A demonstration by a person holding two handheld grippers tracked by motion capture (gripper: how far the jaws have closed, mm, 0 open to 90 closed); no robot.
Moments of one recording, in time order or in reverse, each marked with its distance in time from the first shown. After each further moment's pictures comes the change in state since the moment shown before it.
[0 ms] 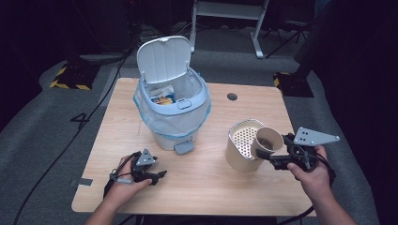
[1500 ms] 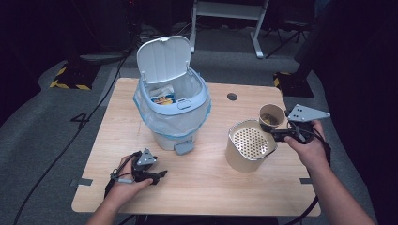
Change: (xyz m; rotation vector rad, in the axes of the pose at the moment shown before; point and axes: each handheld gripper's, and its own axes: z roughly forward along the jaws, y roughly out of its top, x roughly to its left) left arm 0.000 0.002 0.002 -0.001 0.006 -0.007; right arm -0.070 0.012 0.024 0.088 -0.186 -0.200
